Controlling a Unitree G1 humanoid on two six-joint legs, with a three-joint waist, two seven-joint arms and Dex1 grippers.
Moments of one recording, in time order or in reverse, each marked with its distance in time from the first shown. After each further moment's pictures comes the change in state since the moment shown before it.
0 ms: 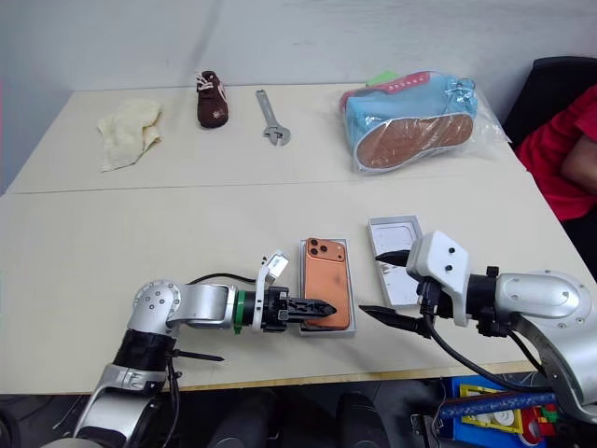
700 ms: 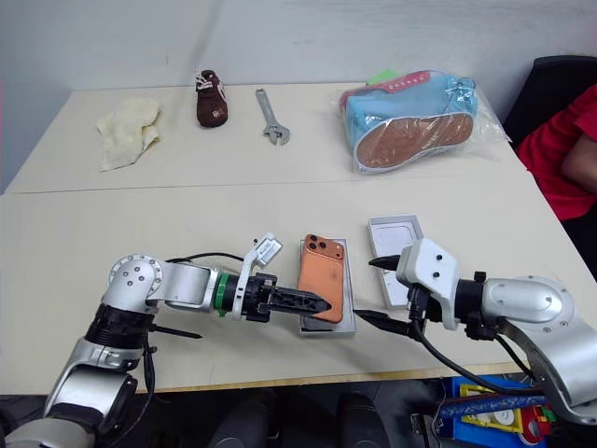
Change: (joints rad) left arm -0.113 0.141 -0.075 -0.073 0.032 0.030 -0.238; right arm 0.004 0.000 0.057 0.008 -0.015 -0.042 -0.046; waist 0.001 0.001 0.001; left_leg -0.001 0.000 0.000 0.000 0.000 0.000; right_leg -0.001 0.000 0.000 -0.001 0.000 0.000
